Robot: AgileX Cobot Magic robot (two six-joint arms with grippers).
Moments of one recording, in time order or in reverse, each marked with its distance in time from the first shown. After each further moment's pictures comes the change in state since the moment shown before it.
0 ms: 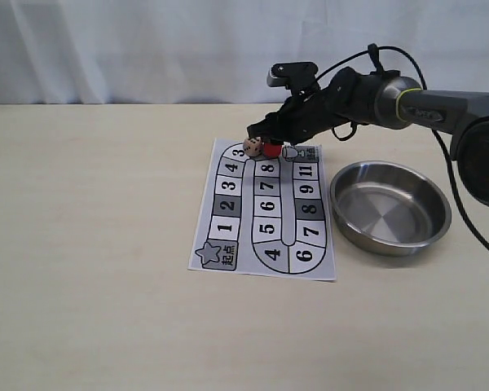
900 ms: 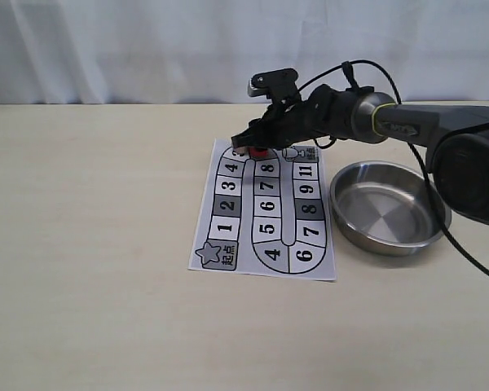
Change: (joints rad) left arm 0.000 0.000 0.000 0.000 0.000 0.000; right arm 0.057 0.045 -0.002 0.000 -0.133 -0.059
